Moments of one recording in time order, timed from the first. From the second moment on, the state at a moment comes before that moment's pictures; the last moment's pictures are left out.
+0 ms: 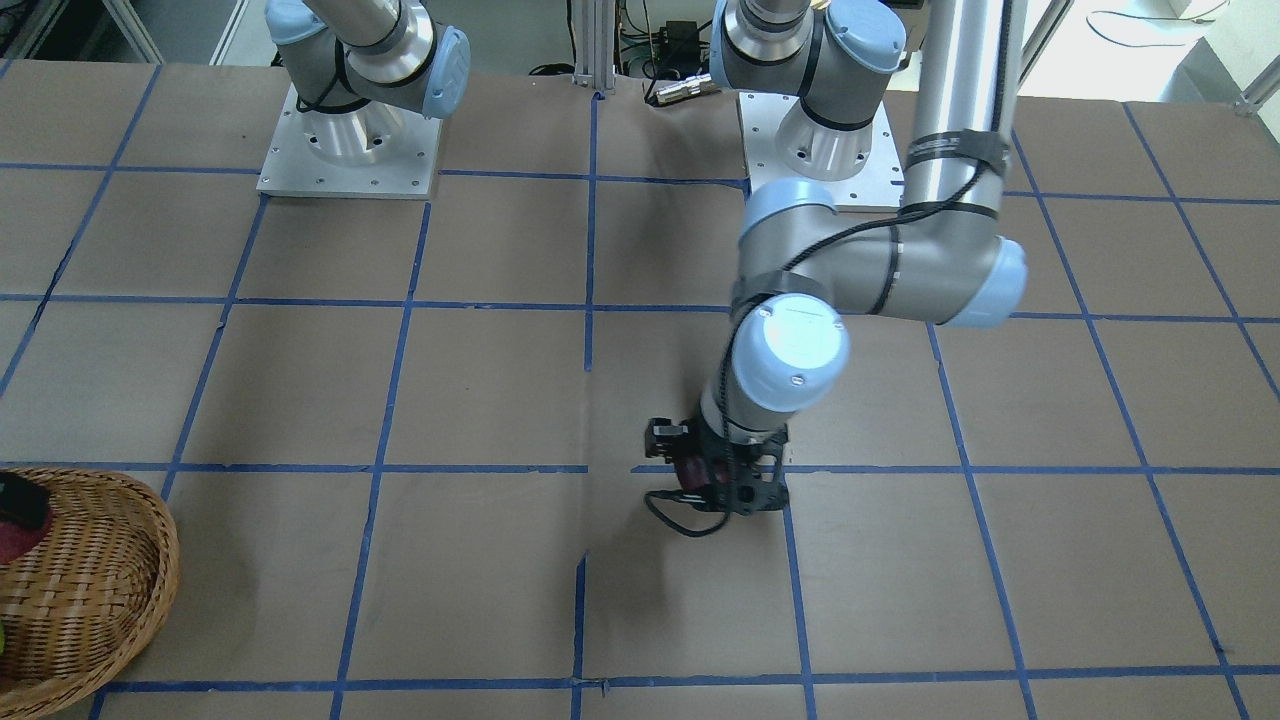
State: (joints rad) left arm -1.78 -2.05 -1.64 -1.13 1.48 -0.24; right arm 1.19 -1.06 1.29 -1.80 -1.70 -0.35
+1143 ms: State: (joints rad) left arm -1.89 -1.94 -1.67 -1.07 1.37 -0.40; right arm 1.07 -0.98 1.29 -1.85 -1.68 -0.54
